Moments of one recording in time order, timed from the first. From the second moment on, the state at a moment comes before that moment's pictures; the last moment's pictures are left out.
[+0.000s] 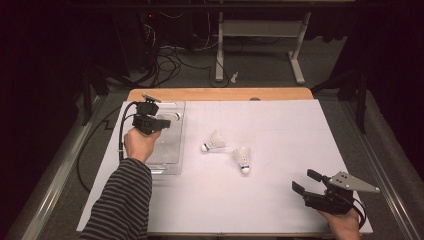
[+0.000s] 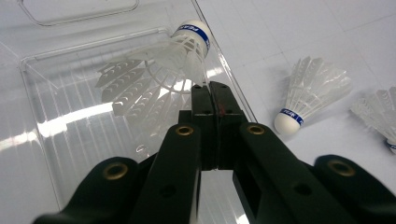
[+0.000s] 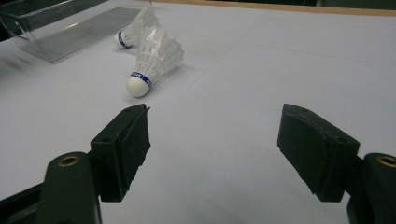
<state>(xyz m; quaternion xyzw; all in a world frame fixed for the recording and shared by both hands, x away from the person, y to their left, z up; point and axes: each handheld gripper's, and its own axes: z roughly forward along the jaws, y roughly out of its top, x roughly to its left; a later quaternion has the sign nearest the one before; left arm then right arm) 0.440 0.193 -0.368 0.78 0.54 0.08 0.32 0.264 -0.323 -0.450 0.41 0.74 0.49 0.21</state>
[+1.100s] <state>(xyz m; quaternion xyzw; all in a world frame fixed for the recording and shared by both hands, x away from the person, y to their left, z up) 0.462 0.184 -0.395 0.78 0.56 0.07 0.27 0.264 -0.323 -0.450 0.41 0.74 0.49 0.21</state>
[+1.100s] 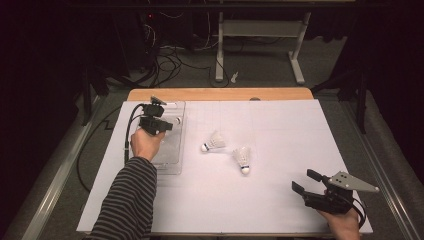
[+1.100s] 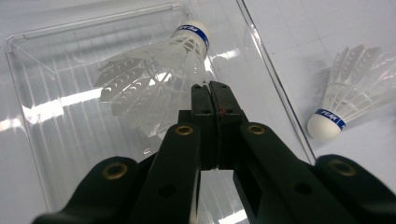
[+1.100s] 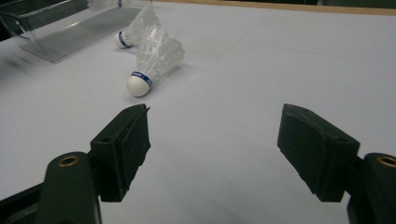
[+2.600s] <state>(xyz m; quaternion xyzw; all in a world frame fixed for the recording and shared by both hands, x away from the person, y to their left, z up) 0.416 0.179 -0.371 0.80 0.51 0.10 0.29 0.264 -0.323 -0.450 0.41 0.74 0.49 0.21</state>
